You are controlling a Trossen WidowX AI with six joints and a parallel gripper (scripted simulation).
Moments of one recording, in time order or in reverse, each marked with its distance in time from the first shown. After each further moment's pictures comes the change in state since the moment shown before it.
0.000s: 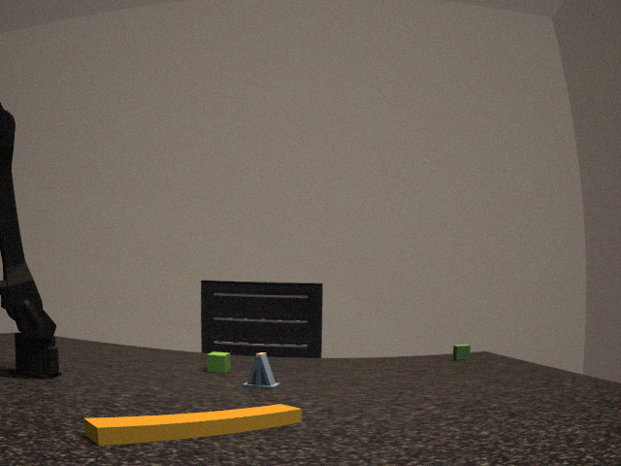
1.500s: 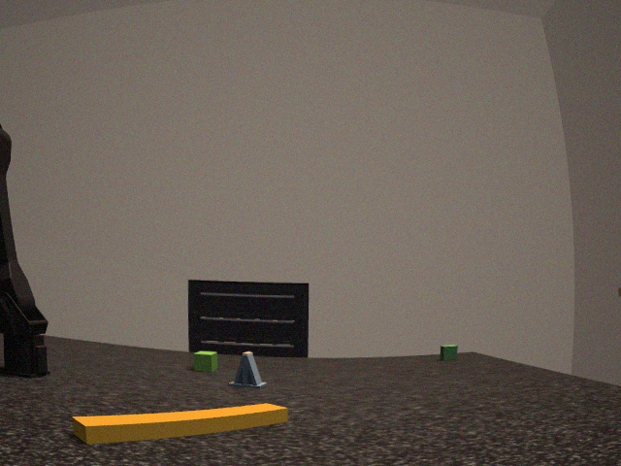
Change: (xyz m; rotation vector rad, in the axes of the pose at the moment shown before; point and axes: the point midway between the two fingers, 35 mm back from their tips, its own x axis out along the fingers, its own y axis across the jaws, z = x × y) arm -0.171 -0.162 -0.007 -0.560 0.164 -0.154
